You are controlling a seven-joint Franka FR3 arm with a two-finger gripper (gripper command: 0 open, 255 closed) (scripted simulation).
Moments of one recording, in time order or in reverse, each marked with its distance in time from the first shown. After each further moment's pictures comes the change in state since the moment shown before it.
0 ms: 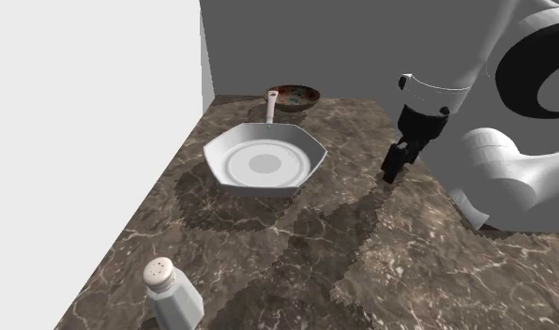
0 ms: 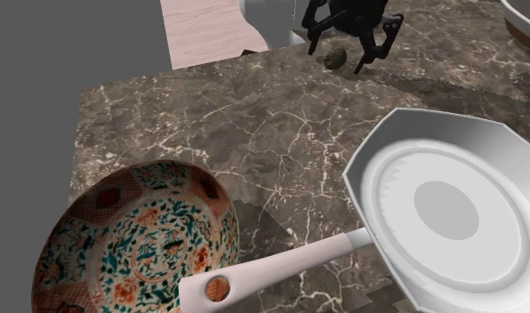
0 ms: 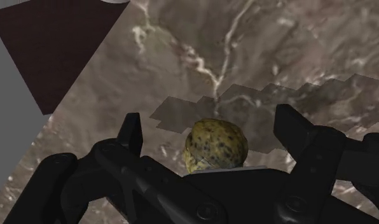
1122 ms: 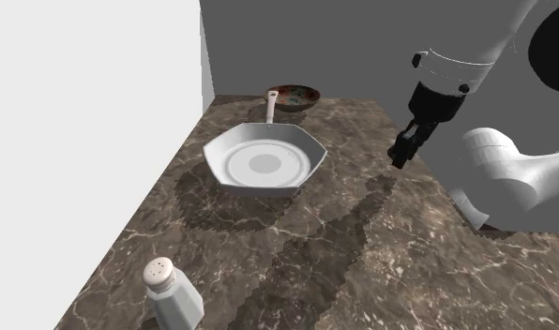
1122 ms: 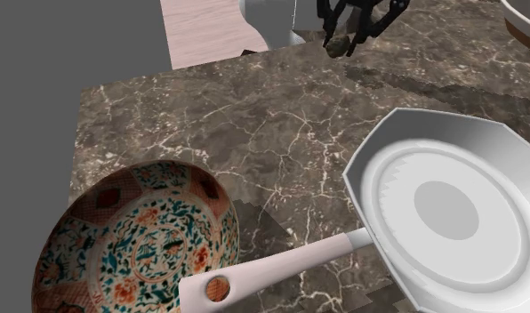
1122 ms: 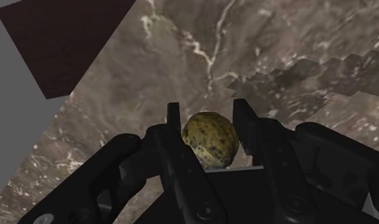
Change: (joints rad) arm 0.016 -0.013 -0.041 0.081 -0.045 -0.038 0.022
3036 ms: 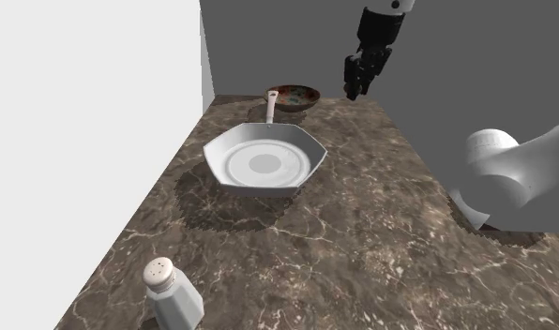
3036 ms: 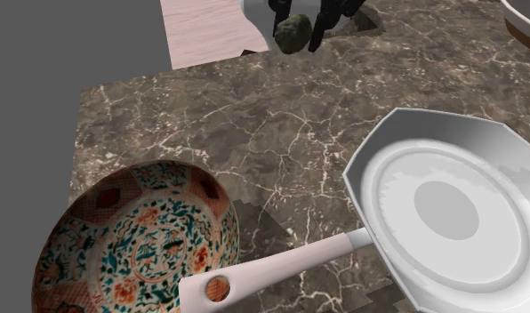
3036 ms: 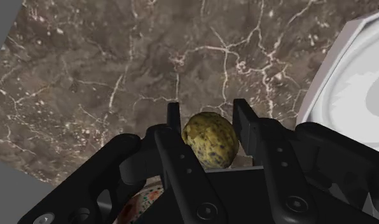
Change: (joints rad) arm -0.147 0.486 -0.184 0.377 -0.207 0.150 -0.153
